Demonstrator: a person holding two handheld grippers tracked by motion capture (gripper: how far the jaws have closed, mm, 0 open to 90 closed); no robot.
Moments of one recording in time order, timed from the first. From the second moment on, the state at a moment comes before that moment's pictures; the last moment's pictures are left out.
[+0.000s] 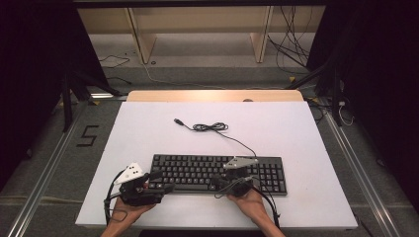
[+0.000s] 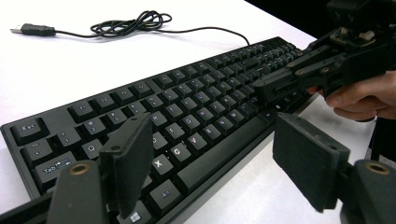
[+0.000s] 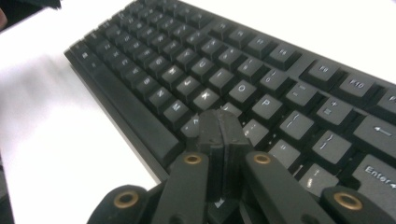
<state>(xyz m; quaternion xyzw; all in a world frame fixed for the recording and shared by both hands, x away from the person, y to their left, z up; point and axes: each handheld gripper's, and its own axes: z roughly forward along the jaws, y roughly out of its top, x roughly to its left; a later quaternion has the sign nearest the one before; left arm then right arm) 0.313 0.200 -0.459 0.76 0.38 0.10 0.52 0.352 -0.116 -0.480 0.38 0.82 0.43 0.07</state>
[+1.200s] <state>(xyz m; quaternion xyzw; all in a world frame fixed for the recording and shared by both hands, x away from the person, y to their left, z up) 0.314 0.202 -0.459 0.75 0.38 0.10 0.52 0.339 -0.164 -0.451 0.37 0.79 0.49 0.08</state>
